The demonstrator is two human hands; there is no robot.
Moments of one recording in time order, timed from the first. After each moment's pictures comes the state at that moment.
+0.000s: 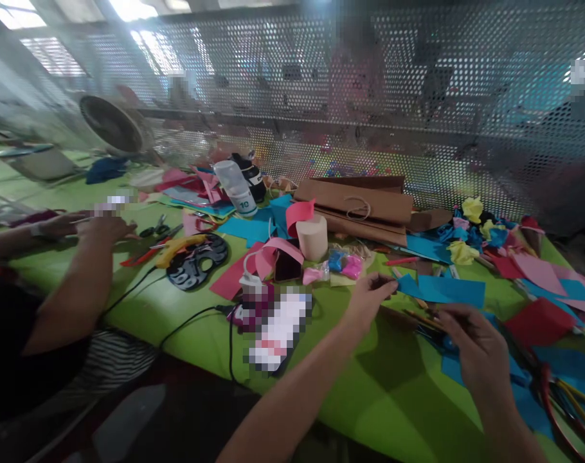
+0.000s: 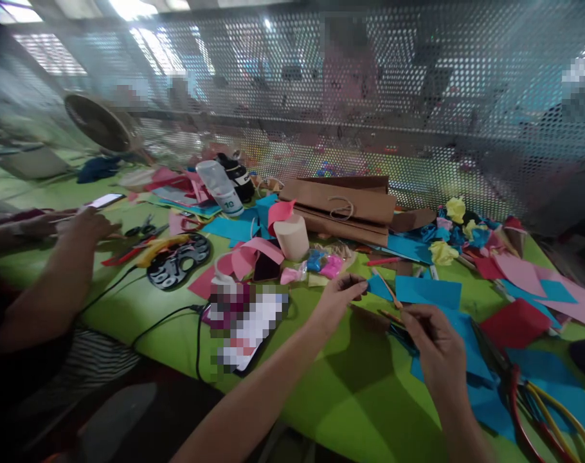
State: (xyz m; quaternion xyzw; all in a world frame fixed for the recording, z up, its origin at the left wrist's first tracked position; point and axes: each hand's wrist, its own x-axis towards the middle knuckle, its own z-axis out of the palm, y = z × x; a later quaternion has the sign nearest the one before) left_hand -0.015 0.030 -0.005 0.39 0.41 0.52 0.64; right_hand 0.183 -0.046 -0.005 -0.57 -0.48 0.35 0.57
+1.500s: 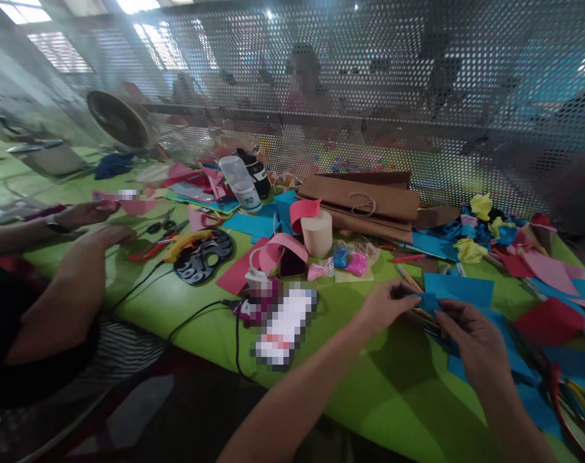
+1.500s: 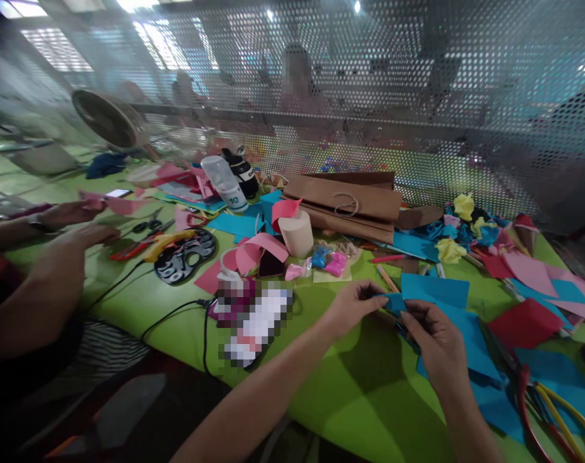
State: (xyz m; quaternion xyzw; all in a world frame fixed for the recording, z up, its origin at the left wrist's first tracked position) left_hand -0.004 0.022 -0.018 0.48 0.34 0.47 0.66; right_hand 0.182 -0.035 -0.018 -0.59 -0.47 0.40 0.52
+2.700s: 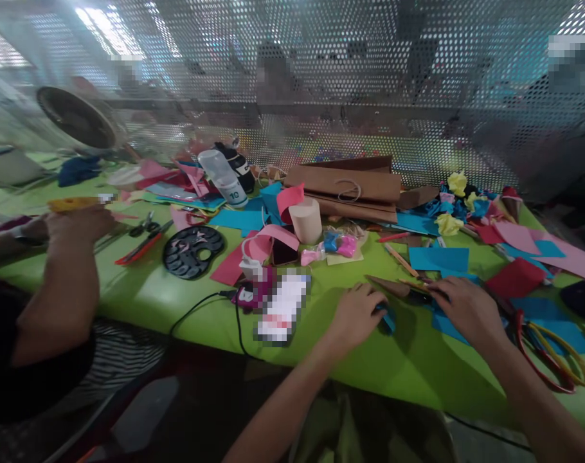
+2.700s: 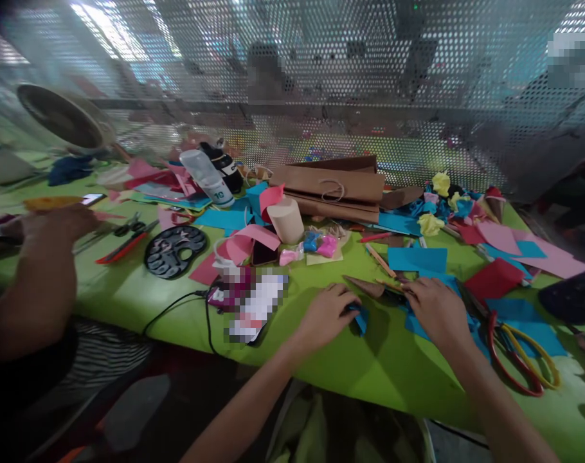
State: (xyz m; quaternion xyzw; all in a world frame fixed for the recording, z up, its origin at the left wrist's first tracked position) left_hand -0.051 -0.046 -0.008 0.83 0.48 0.16 0.23; right_hand 0.230 -0.043 -0.018 -0.60 -0.79 -0.05 0.13
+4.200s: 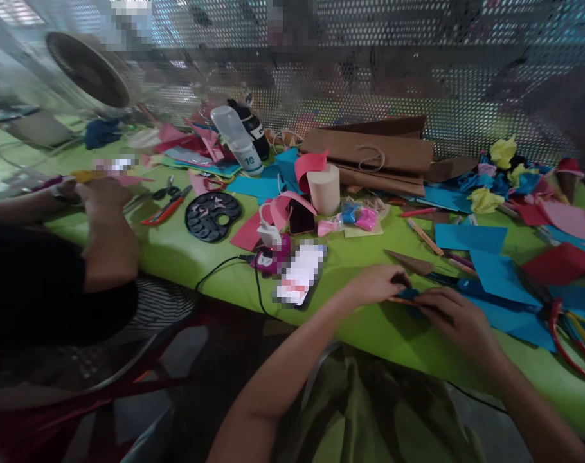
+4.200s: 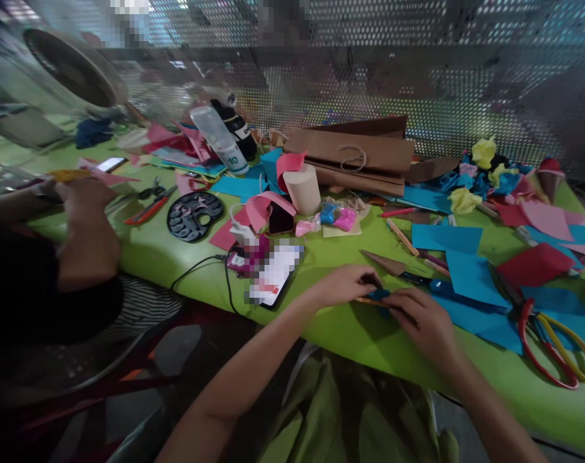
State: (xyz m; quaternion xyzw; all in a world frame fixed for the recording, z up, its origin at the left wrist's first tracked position) left_hand -0.056 -0.025 -0.011 0.74 0.41 0.15 0.51; right_hand 0.176 -0.098 -0.035 -0.46 -0.83 0.16 0.28
